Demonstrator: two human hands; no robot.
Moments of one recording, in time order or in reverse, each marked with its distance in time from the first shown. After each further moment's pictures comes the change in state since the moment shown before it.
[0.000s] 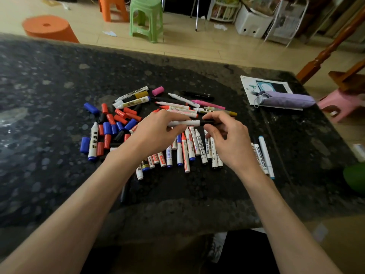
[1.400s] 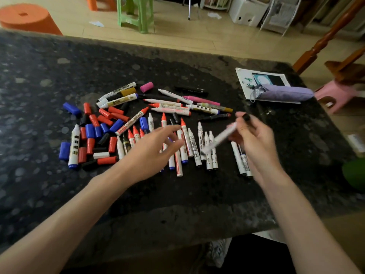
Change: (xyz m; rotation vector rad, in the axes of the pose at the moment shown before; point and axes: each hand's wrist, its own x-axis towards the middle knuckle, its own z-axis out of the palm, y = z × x) left_hand -0.011 -0.019 0.036 -0.138 -0.145 -0.037; right_hand 0.003 0.049 -0.027 0.603 0.226 0.544
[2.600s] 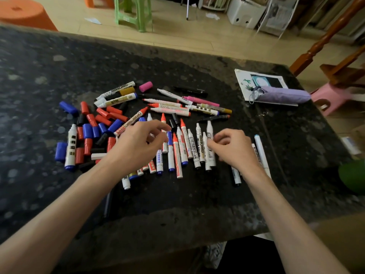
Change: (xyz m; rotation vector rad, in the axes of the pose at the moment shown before) left_hand 0.005 -0.013 -0.019 -0.008 0.115 -0.100; right_hand 0.009 0.014 0.024 -0.780 -0.138 0.047
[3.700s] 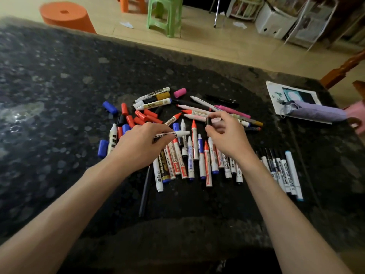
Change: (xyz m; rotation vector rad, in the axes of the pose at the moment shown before) left_hand -0.018 -0.033 -0.058 0.215 0.021 -0.084; right_hand 0.030 -0.075 0.062 0.044 -0.074 -0.311
